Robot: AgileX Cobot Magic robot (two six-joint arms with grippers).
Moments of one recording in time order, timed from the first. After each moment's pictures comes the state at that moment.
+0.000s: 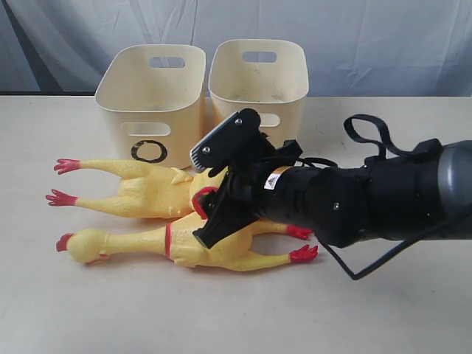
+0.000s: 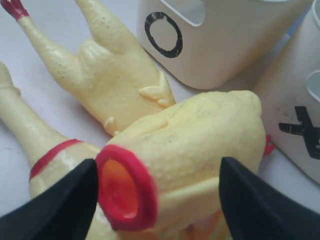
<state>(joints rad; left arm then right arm) 0.01 0.01 0.00 0.02 0.21 0.01 0.84 1.72 -0.83 0.54 -0.20 -0.71</state>
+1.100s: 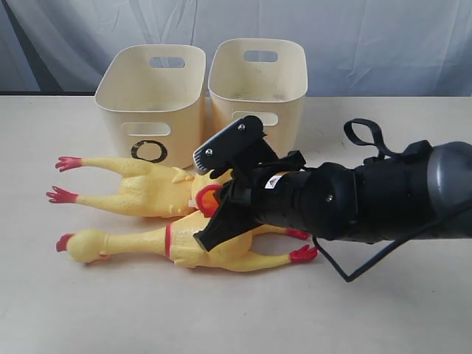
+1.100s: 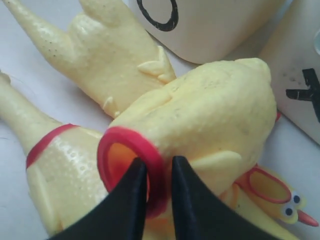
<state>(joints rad) 0.01 0.01 0.00 0.02 0.21 0.01 0.84 1.74 -0.84 0.74 -0.16 -0.81</state>
